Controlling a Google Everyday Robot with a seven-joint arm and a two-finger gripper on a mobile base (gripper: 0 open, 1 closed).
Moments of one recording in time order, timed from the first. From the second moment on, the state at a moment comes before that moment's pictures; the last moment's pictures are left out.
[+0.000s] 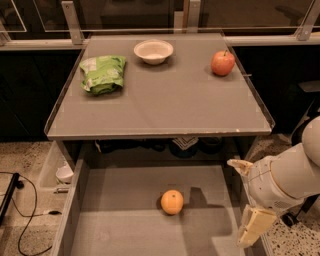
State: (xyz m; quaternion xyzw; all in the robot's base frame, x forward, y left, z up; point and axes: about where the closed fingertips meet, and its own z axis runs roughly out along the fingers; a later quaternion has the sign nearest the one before) arm 0.363 -0.188 0.753 -0.64 0.74 0.09 0.19
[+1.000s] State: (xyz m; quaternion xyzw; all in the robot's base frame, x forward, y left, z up) arm 0.409 -0.138 0.672 -0.64 0.69 0.12 0.31
